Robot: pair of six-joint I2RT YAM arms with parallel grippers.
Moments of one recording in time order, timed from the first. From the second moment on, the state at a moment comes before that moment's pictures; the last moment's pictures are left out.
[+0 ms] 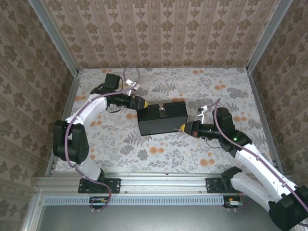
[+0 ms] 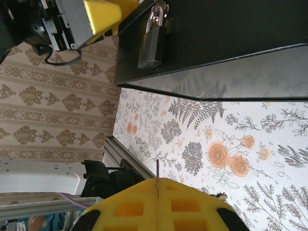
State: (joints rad) left arm -0.31 1.65 1.28 -0.63 0.91 -0.01; right arm 0.40 0.85 0.63 -0.30 -0.63 0.81
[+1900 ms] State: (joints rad) left arm -0.76 1.66 1.45 -0.76 0.68 1.01; right arm 0.12 0.81 0.72 -0.47 -0.73 0.73
